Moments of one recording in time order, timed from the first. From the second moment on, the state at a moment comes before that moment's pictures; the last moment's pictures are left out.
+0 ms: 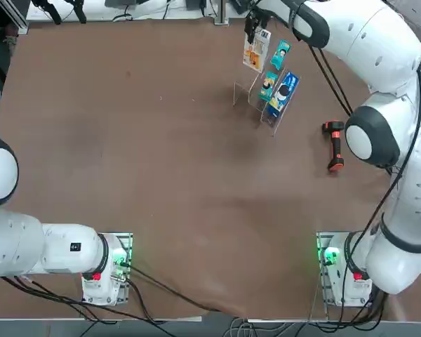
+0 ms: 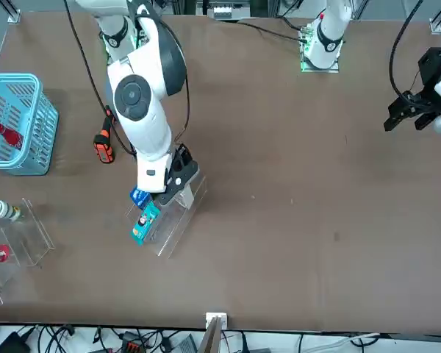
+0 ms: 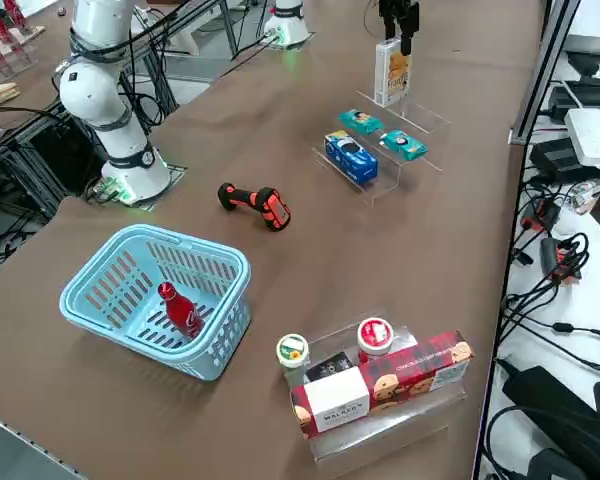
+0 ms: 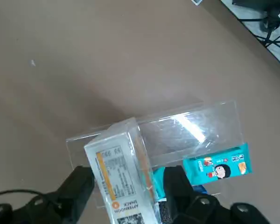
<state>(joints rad) 0.61 0.62 -0.11 -1.10 0.05 1.79 -0.22</state>
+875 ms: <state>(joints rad) 0.61 0.62 -0.11 -1.09 0.05 1.76 -0.23</state>
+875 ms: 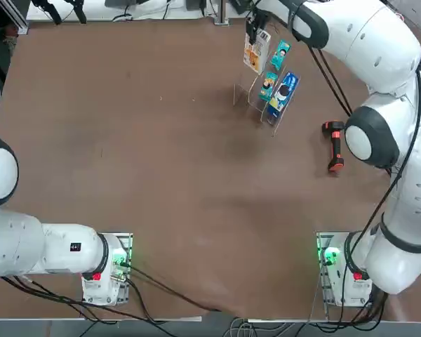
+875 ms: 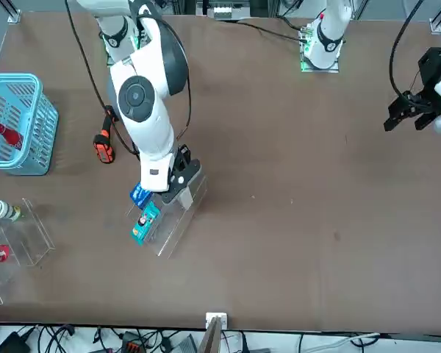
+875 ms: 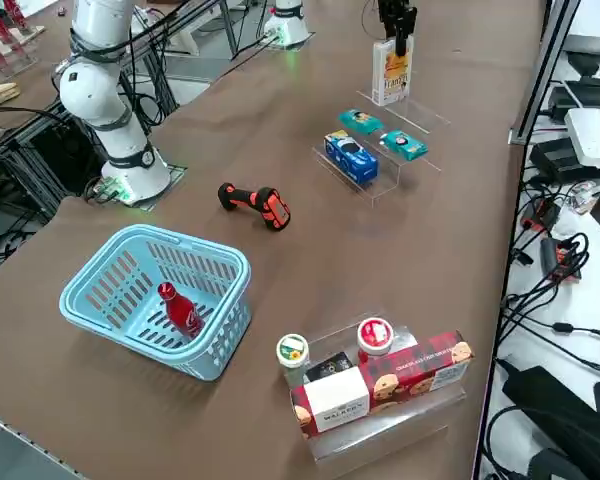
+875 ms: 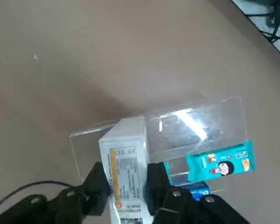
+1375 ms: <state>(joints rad) 0.51 0.52 -0.12 -1.04 0.05 1.57 -0.40</state>
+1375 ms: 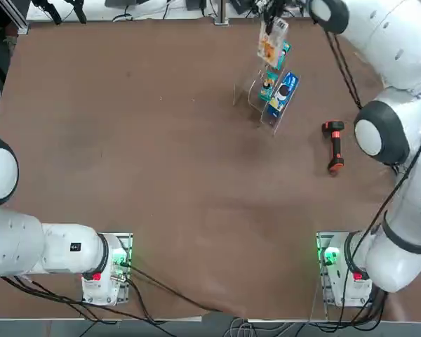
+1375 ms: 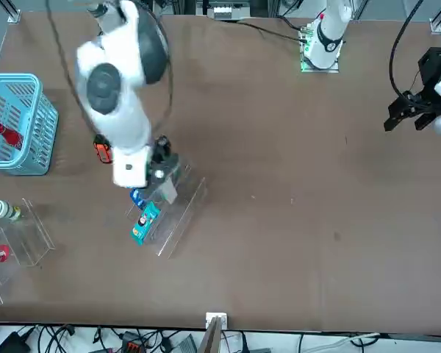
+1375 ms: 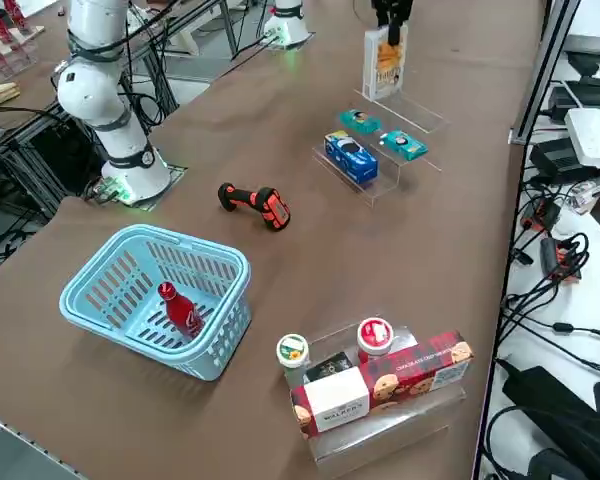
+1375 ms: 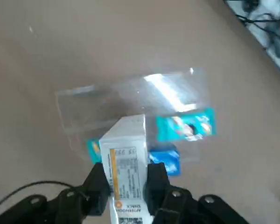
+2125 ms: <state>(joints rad) 0.03 0.23 -0.14 -1.26 0.05 1.33 -0.99</state>
